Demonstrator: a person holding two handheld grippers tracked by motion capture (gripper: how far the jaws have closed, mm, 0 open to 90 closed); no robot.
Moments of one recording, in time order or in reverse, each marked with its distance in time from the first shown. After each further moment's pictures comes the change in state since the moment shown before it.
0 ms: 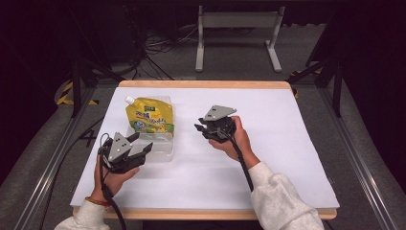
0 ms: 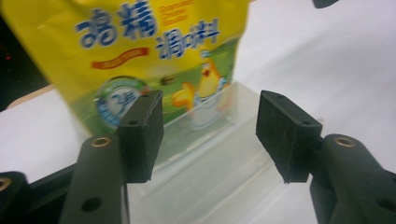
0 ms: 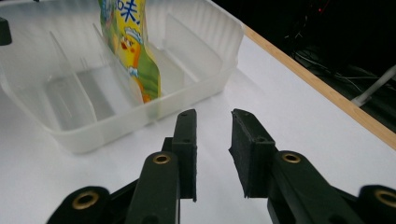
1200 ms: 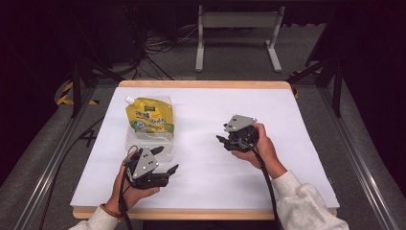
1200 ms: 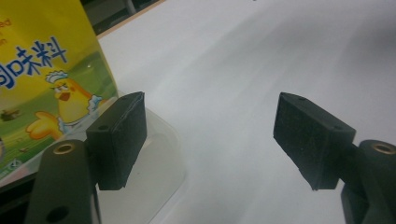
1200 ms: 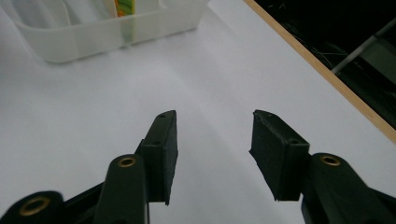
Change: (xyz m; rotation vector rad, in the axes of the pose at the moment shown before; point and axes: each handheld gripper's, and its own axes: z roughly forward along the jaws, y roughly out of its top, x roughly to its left) left arm -0.063 0.006 0.008 0.031 -0.197 0.126; right arm -0.012 -0.039 -0.049 0.131 -0.075 -0.081
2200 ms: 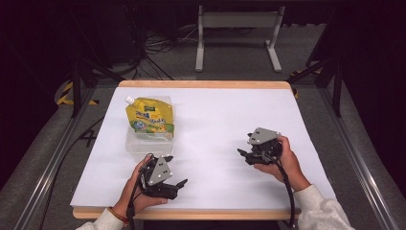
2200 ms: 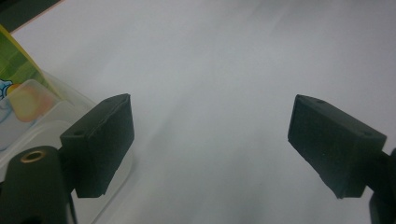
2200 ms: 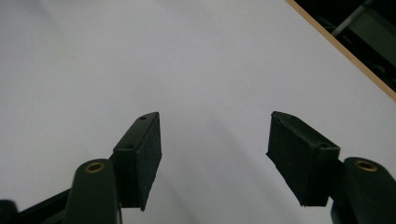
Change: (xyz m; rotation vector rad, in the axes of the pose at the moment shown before) left arm -0.023 -0.009 0.022 0.098 -0.091 0.061; right arm -0.009 -0.062 -0.035 0.072 -0.041 0.016
